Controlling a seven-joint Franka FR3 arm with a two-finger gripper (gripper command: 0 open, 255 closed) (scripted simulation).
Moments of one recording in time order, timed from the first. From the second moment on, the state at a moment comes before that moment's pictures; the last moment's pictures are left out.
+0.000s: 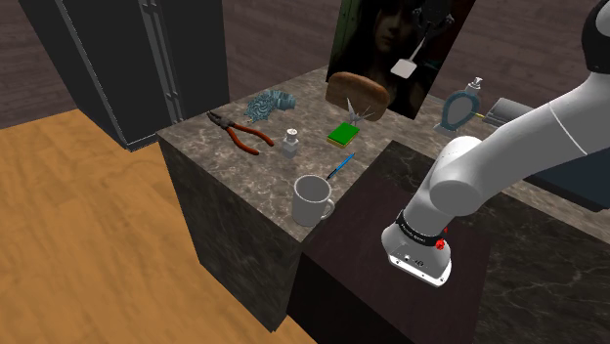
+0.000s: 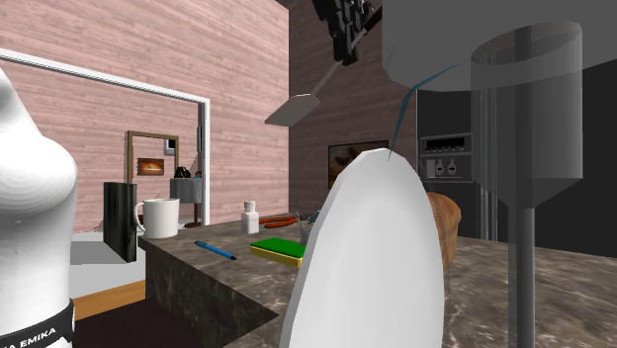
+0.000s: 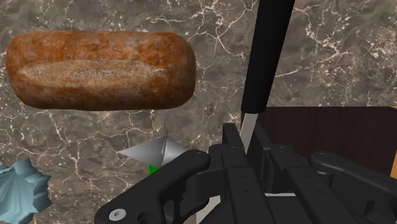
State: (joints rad) arm 0.07 -0.49 -0.69 -1.86 -0.36 1.52 -2.17
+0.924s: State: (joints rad) arm 0.04 -0.50 -0.85 -1.90 -0.41 1.60 -2.33
